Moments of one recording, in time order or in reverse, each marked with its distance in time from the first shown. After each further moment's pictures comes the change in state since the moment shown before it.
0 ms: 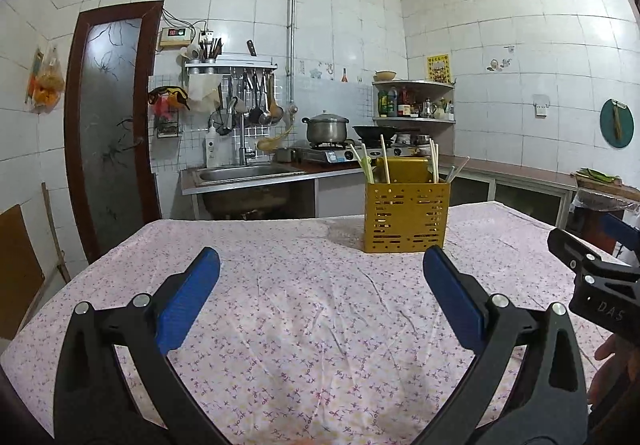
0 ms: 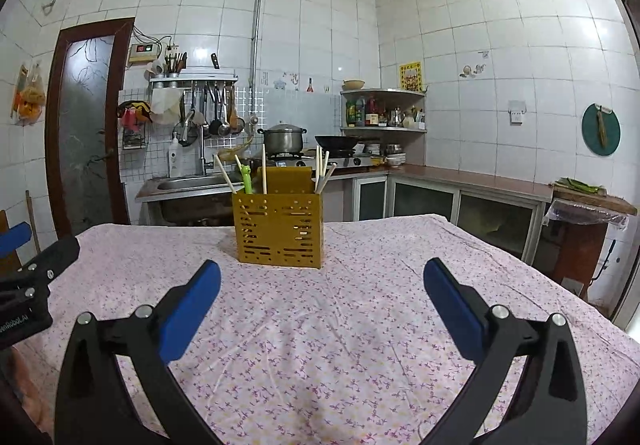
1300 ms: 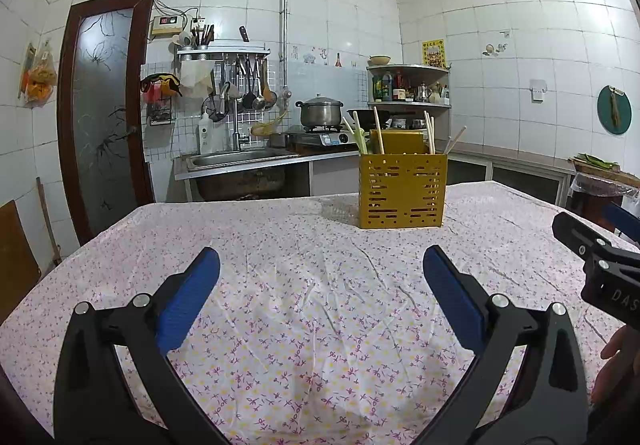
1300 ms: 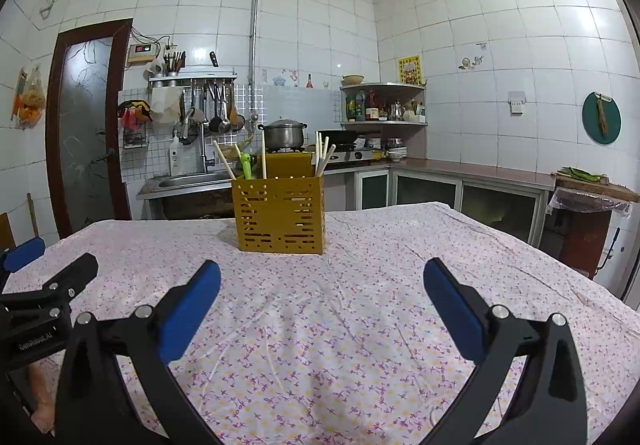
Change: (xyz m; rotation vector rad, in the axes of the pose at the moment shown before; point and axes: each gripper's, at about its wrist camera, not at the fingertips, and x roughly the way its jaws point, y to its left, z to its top) left arm 0.019 -0.008 -0.025 0.017 0.045 -0.013; right arm 0.004 0.001 -0.020 0.033 0.013 0.015
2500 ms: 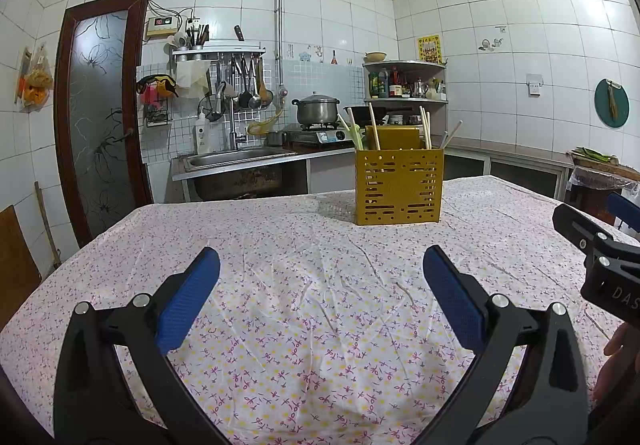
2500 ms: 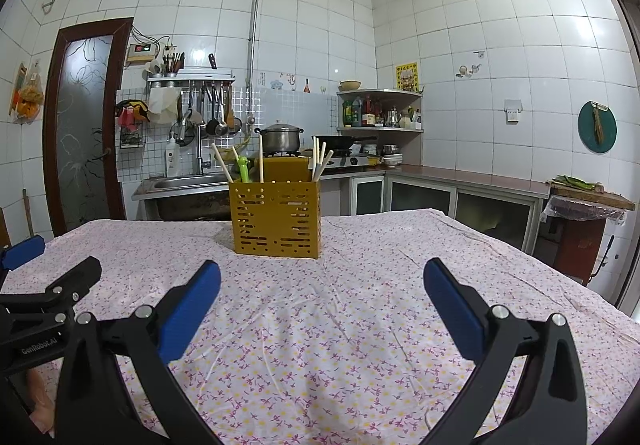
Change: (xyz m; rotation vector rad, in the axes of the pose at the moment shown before) left arm 0.000 -0.002 -0.001 0.018 0.007 -0.009; right arm -0.003 0.002 0.001 -0.018 -0.016 -0.021
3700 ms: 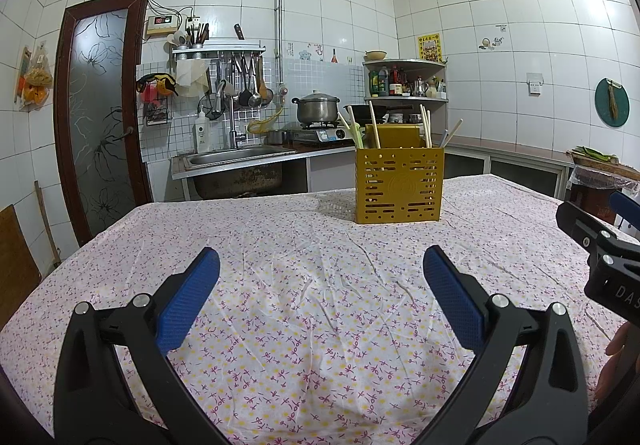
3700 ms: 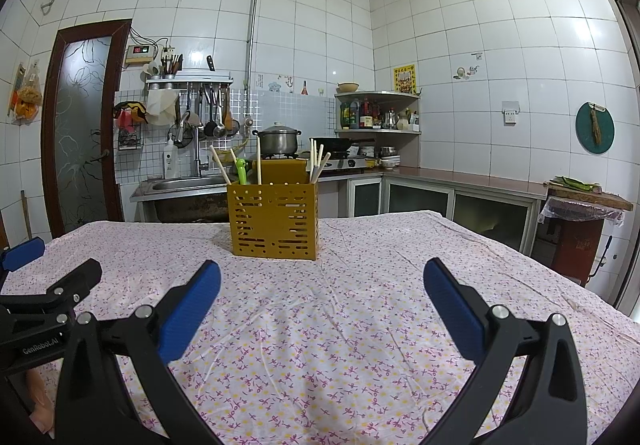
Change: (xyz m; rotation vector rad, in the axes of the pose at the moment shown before) left arm 0.001 0.001 -0.001 0.000 0.004 -0.001; right arm -0.001 -0.003 0.000 0.002 -0.008 -0.005
